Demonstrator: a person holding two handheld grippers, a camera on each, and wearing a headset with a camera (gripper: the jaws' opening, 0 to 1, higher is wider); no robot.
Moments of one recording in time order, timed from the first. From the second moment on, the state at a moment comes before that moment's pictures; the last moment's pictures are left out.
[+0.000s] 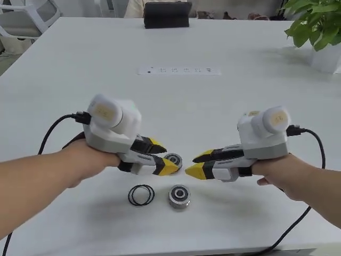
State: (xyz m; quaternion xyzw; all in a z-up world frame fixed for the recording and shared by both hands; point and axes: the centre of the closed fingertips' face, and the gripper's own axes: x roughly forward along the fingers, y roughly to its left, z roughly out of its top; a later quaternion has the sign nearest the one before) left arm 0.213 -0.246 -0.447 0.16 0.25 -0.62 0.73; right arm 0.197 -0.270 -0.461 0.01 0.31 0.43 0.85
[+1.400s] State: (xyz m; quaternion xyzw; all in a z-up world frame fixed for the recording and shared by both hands) left arm 0.223 -0.252 -0.461 0.21 0.25 -0.60 0.73; right arm 0.199 -0.258 -0.464 0.00 0.31 0.43 0.85
